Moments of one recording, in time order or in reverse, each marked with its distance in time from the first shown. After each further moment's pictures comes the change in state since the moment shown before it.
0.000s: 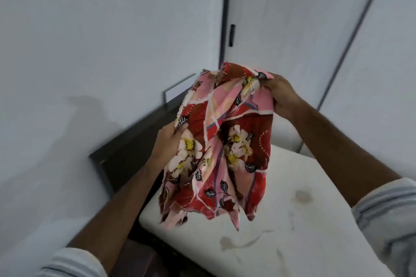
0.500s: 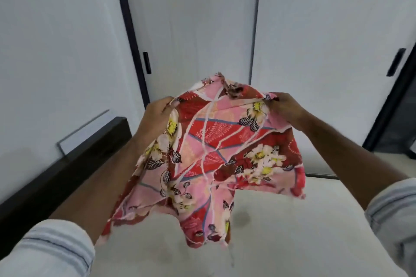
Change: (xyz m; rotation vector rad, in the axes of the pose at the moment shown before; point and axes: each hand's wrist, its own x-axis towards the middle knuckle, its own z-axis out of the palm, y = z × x) left_hand 0.174 0.197 0.297 0.100 -0.205 0.366; right_hand 0.020 -0.002 -0.403 -0.482 0.284 -0.018
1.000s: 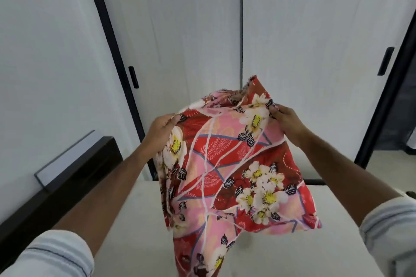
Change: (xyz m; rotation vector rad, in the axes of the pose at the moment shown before) left_hand 0.073 -0.023 0.054 -0.181 -0.137 -0.031; right_hand 0.055 0.062 -0.020 0.335 0.148 0.034
